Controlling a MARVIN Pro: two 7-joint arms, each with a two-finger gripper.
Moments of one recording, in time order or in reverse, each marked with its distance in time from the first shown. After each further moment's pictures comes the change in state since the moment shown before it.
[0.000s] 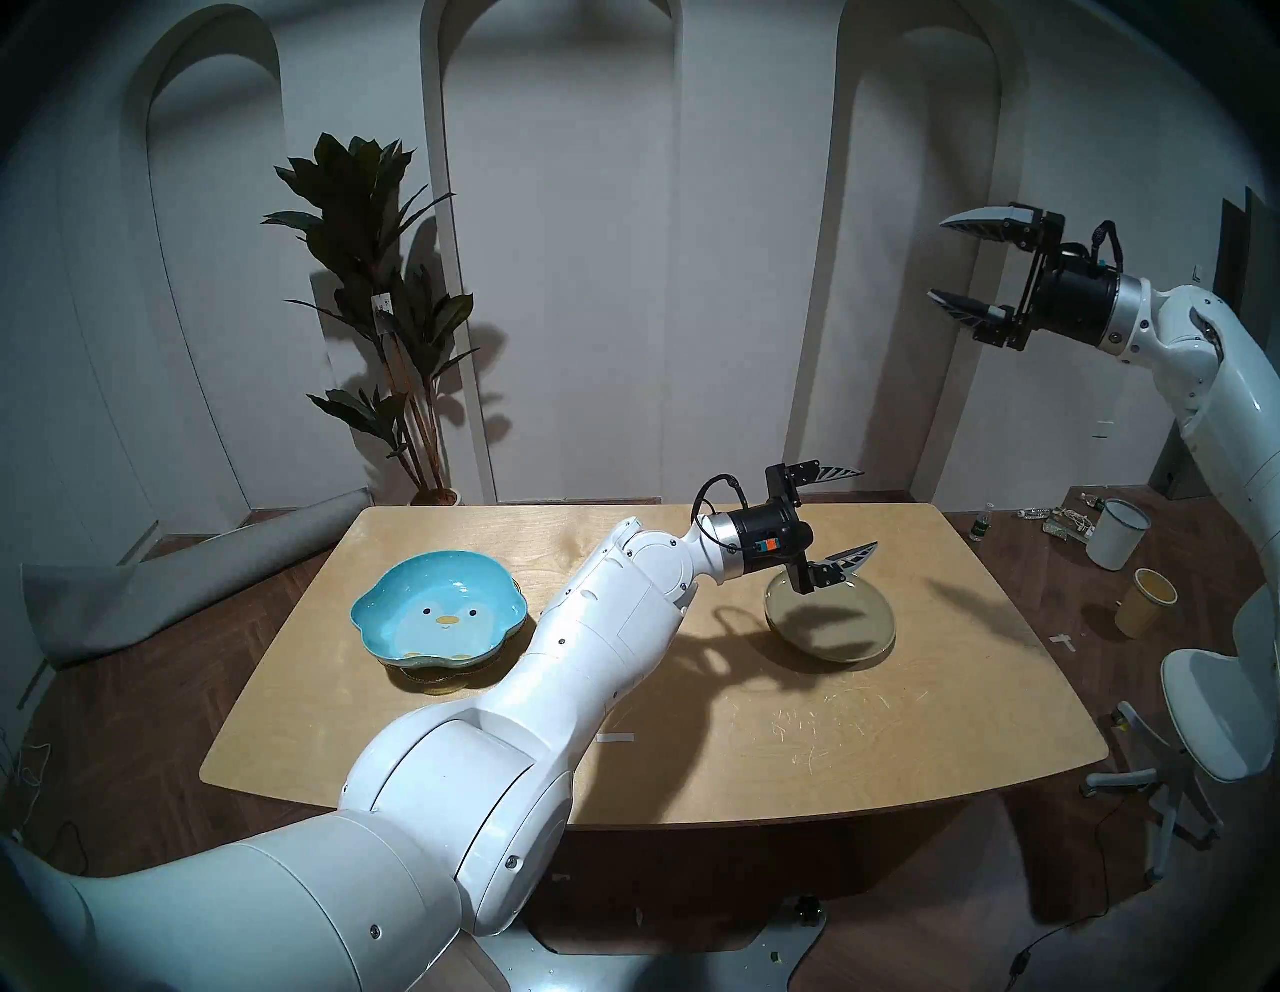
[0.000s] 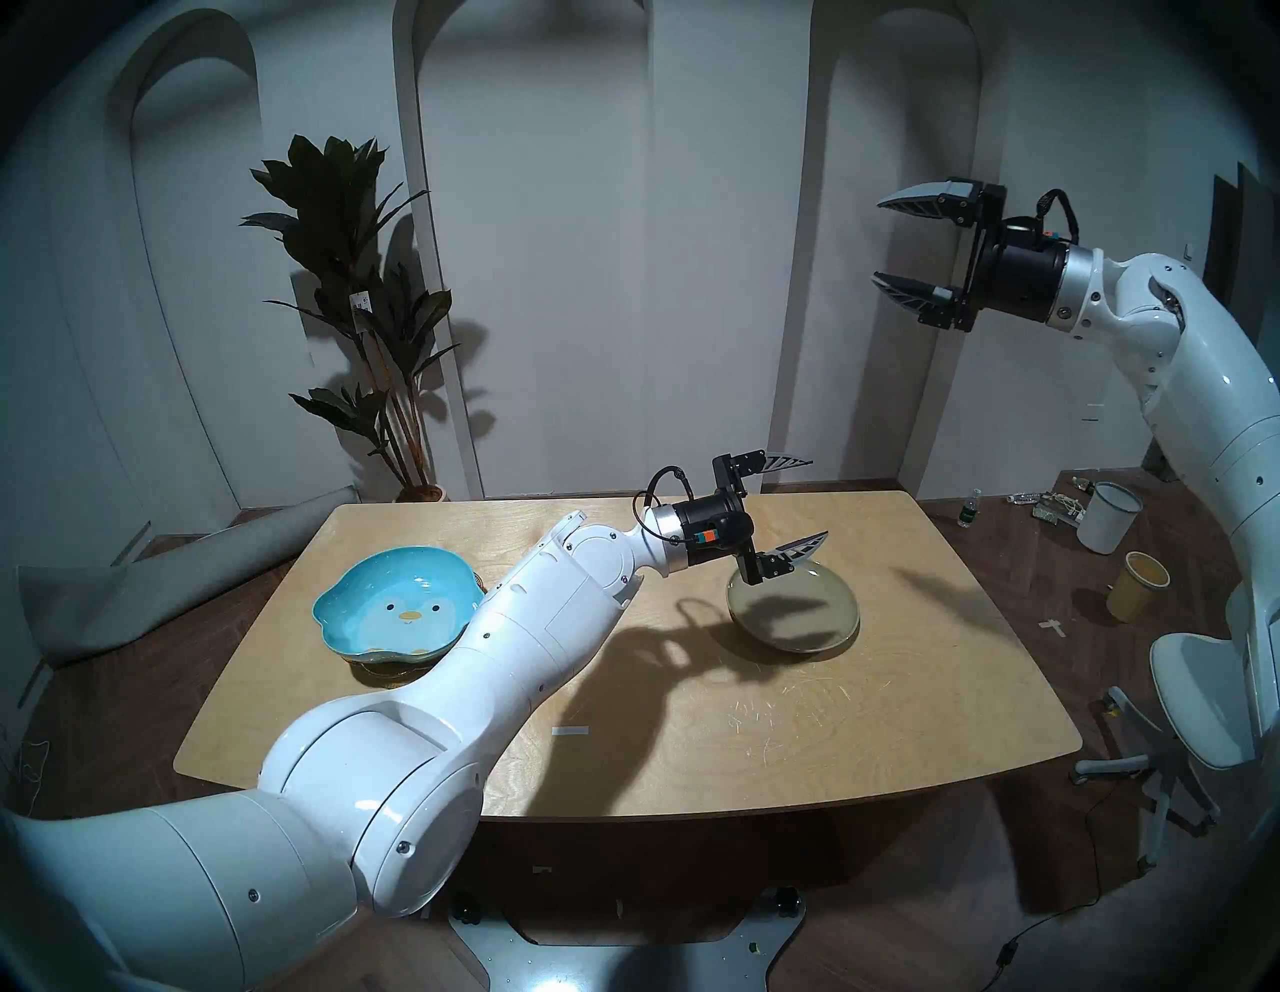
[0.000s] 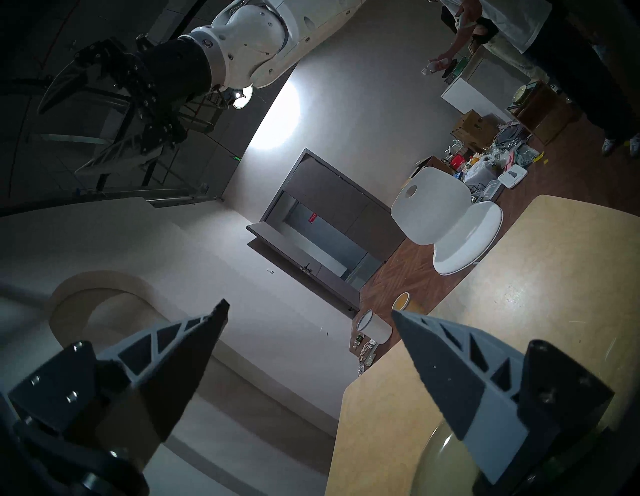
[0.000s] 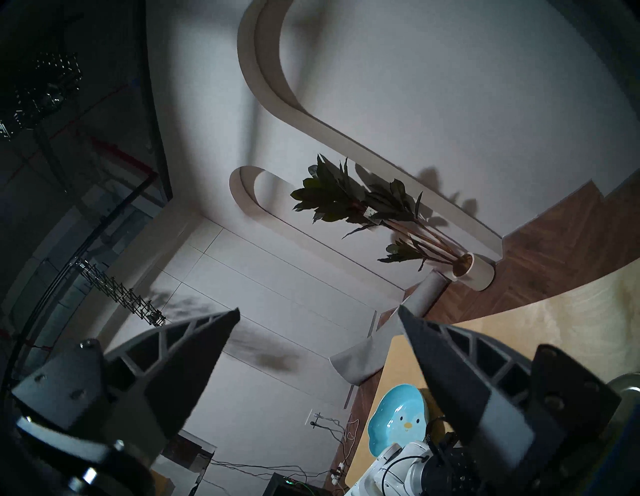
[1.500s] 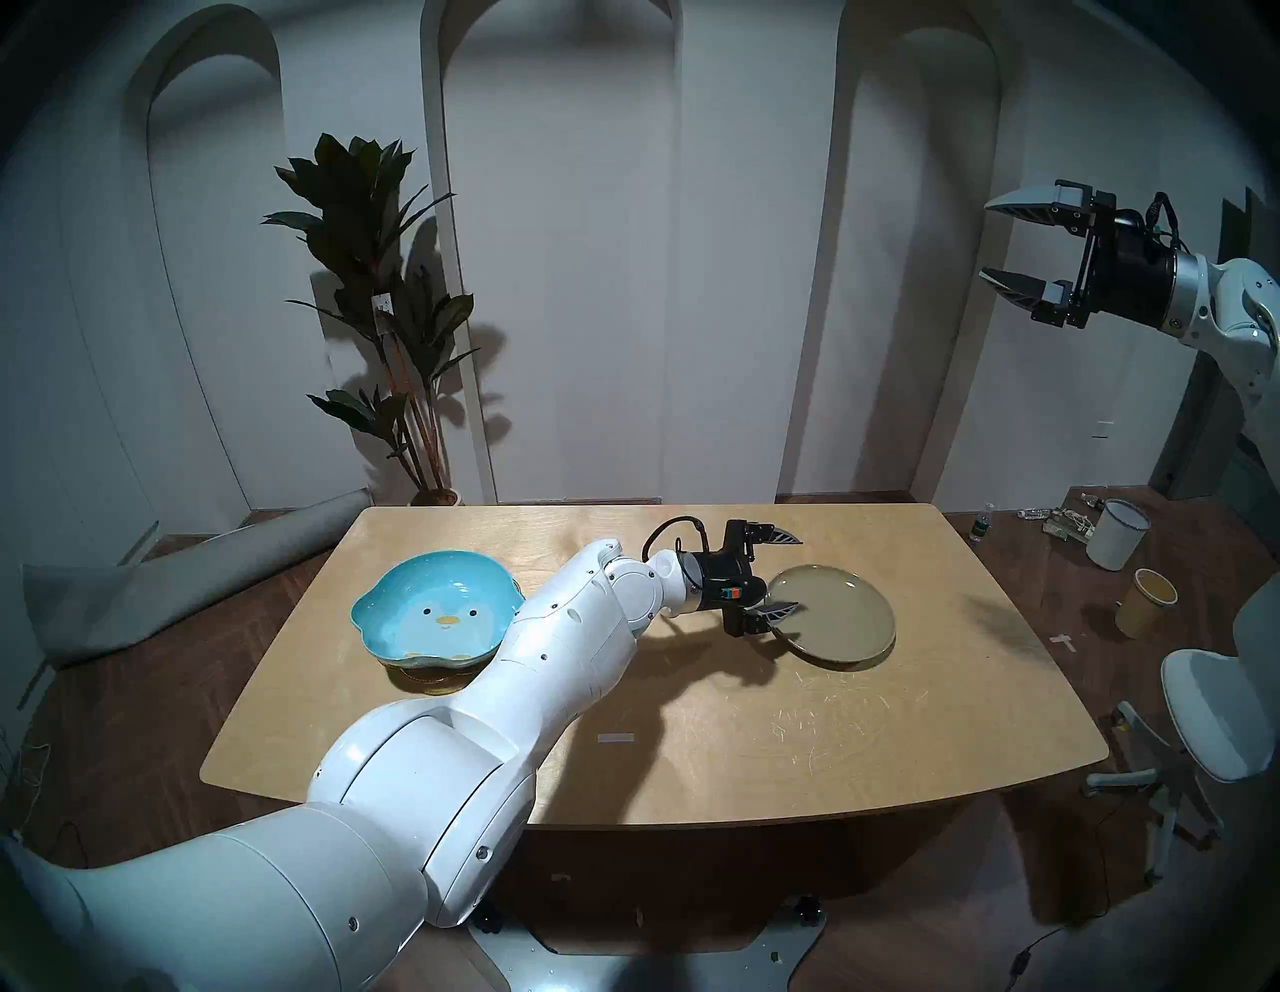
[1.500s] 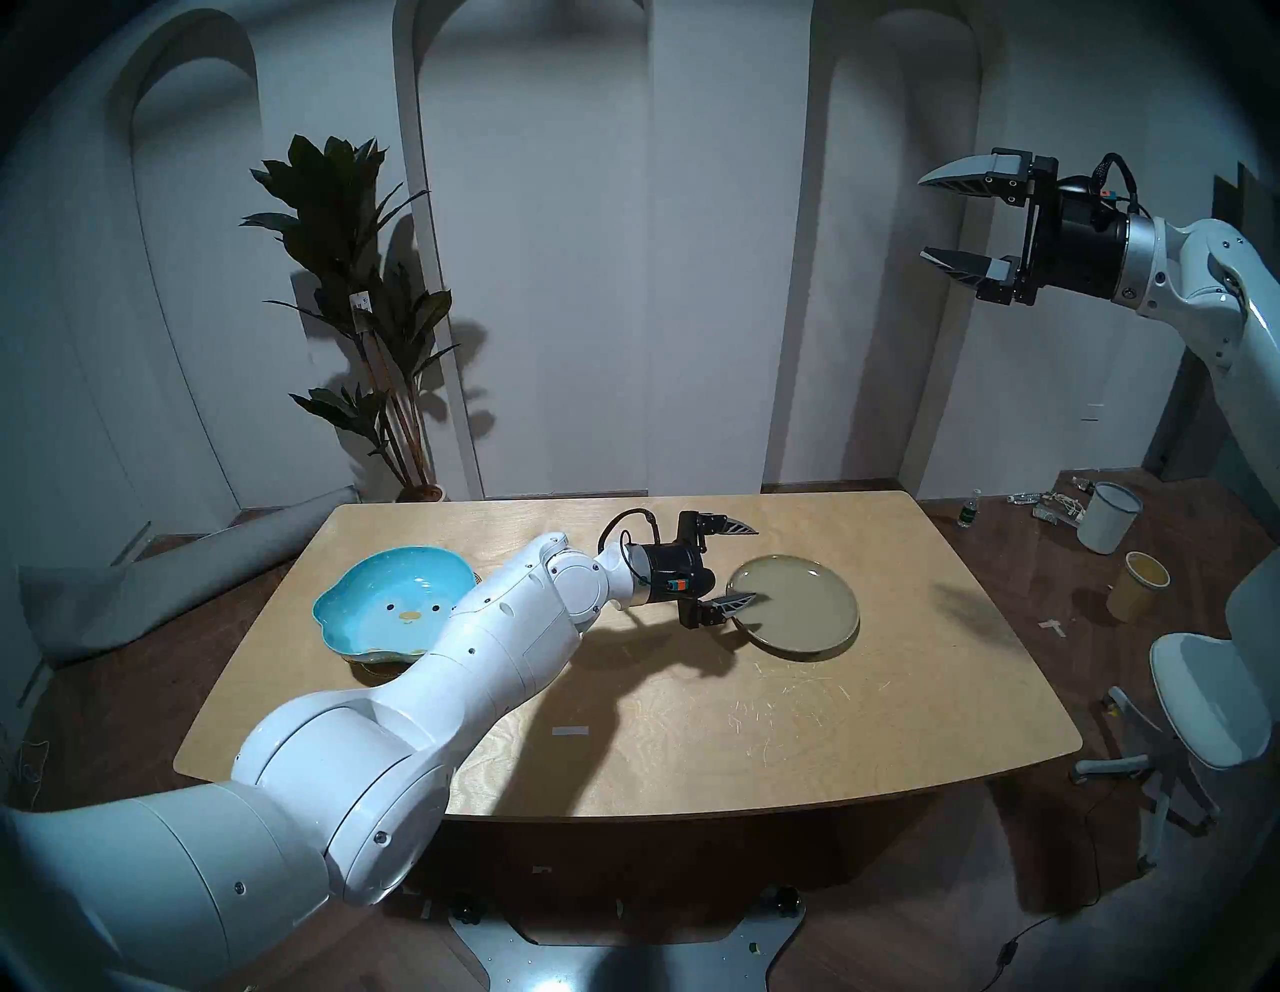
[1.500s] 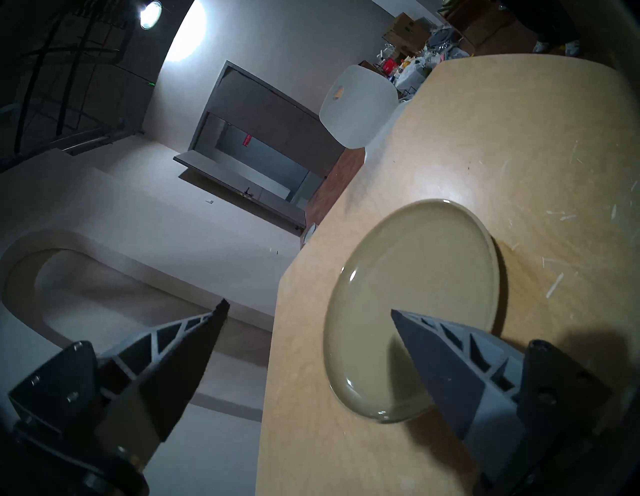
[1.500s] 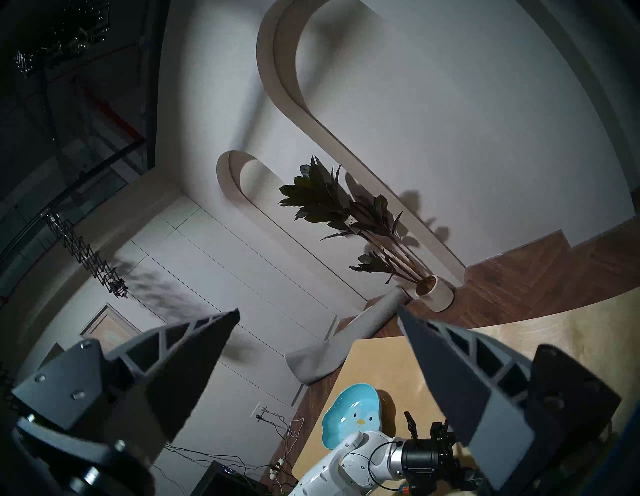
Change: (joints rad) left arm -0.005 0.097 0.088 0.082 0.288 0.131 0.090; right arm -0.050 0.162 0.041 -0.172 -0.092 -0.018 0.054
